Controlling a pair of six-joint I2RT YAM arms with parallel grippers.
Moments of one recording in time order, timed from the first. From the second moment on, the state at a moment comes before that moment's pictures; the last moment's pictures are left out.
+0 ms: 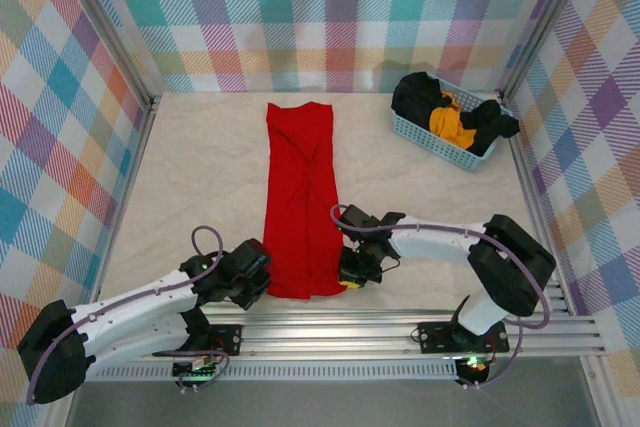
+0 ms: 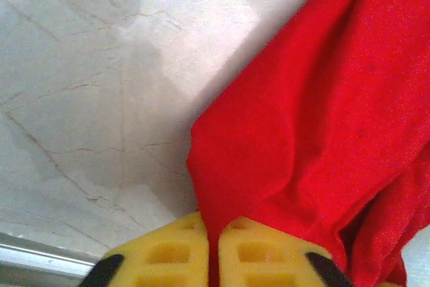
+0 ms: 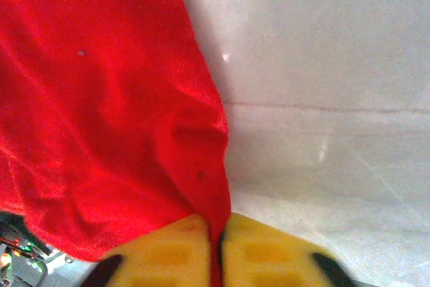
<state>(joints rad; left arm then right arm) -0.89 0.89 0.41 -0.67 -0.03 -1.68 0.92 1.57 0.83 -0.61 -0.38 1.11</state>
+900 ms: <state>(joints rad) -0.33 1.44 0.96 -0.56 0.14 -1.23 0.51 2.33 1.96 -0.55 -0.31 0.88</state>
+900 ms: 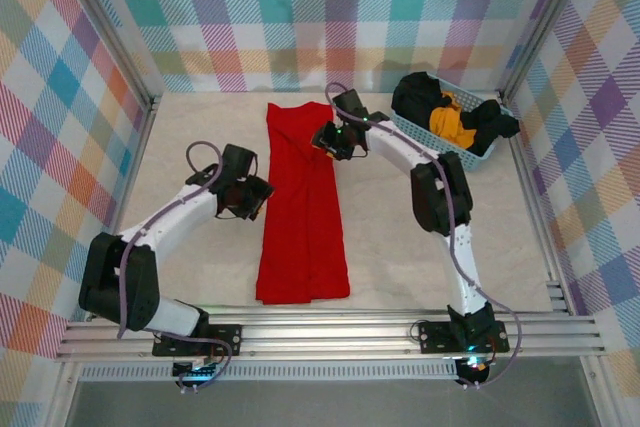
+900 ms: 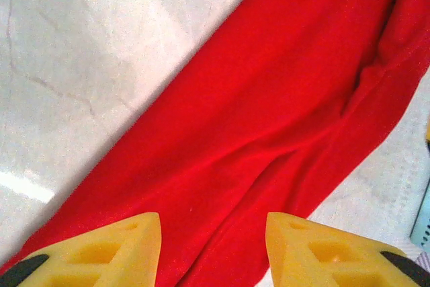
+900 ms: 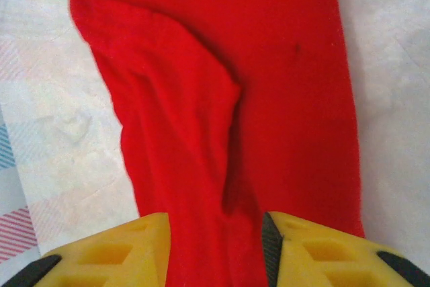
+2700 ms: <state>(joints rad) -0.28 1.20 0.86 -0.63 0.17 -1.15 0.65 2.54 2.23 -0.72 -0.39 0.51</state>
